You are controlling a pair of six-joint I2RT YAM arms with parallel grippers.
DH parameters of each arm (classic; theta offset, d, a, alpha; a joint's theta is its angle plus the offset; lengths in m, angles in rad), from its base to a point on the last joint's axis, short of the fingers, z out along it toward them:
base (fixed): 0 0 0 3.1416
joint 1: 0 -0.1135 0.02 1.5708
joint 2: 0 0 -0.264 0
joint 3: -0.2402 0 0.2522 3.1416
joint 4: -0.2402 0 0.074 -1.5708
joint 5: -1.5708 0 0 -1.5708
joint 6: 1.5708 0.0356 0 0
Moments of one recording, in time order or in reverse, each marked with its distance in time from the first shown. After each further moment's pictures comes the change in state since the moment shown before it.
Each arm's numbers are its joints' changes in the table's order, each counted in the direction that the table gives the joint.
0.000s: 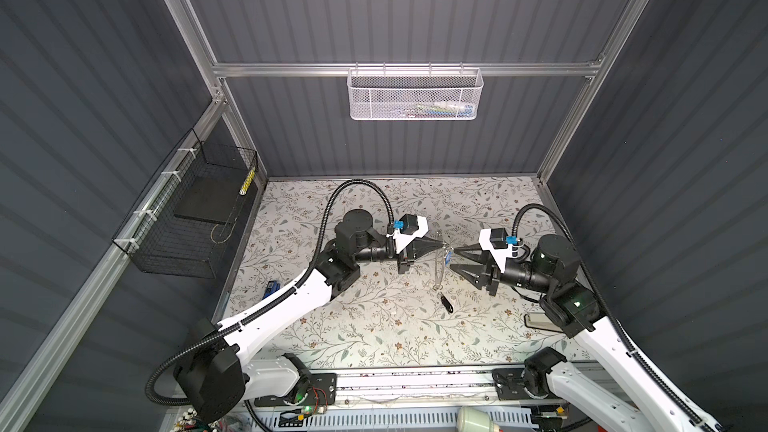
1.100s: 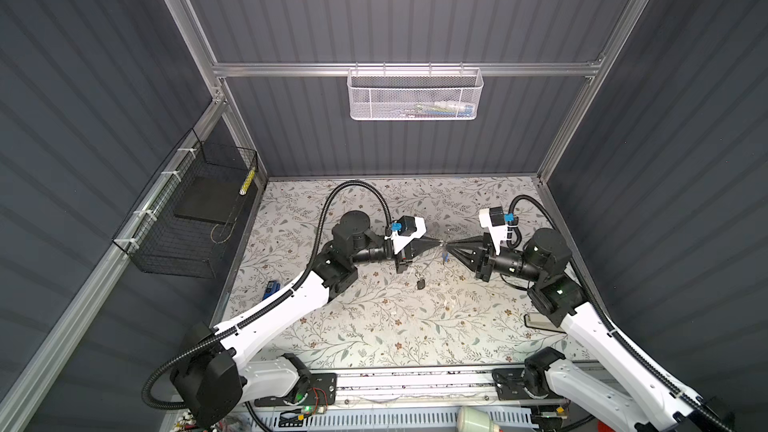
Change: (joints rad) left arm -0.002 -0.024 0.019 -0.005 0.039 0.040; right arm 0.020 0.115 0.034 0.259 0.065 0.410
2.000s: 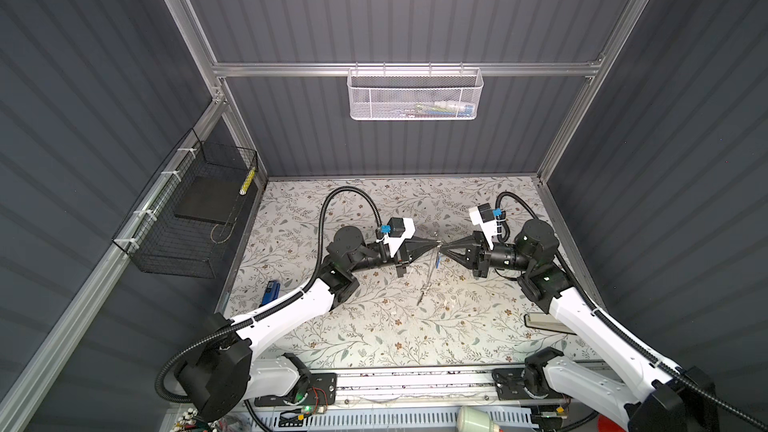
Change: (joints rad) left arm -0.010 0.039 0.178 0.441 0.000 -0.271; right arm 0.033 0.133 -0.007 0.119 0.195 0.064
